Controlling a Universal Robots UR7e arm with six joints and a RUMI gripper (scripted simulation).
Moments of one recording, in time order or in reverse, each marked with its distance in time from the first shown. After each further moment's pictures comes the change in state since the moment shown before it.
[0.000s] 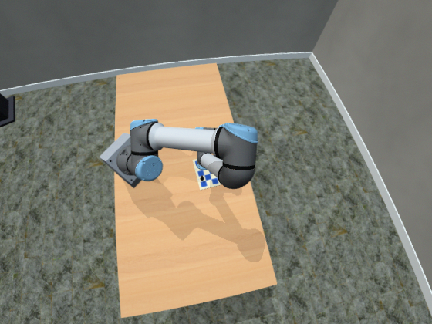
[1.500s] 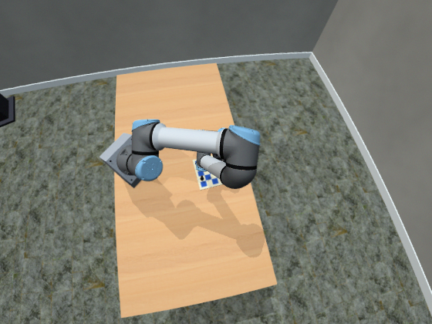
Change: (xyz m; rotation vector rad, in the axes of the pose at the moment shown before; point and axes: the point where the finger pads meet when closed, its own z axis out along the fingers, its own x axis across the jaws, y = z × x) arm 0.000 0.000 0.033 0.000 0.000 0.000
